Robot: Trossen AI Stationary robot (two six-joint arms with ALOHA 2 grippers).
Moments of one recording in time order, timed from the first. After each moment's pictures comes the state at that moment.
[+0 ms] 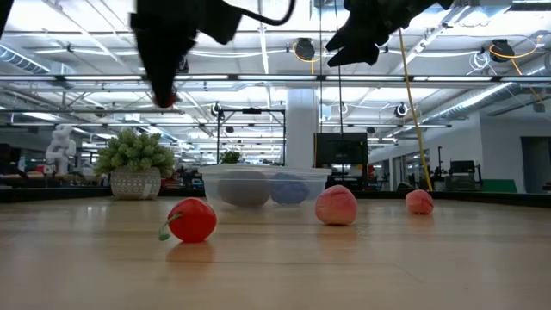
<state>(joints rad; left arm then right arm) -0.27 1.87 1.62 -1.42 -0.21 -0.72 -0.30 1.19 1.04 -0.39 -0.11 0.03</state>
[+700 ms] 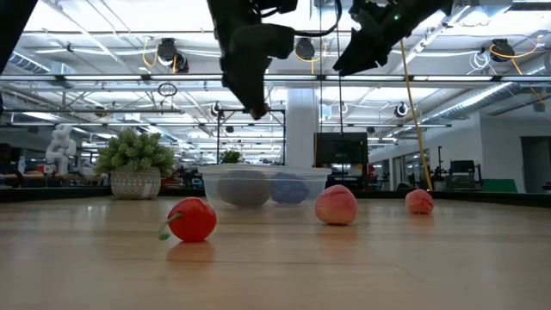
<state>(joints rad) 0.07 1.87 1.65 -1.00 -0.09 -0.15 -0.46 1.18 1.04 -0.39 0.03 -0.13</state>
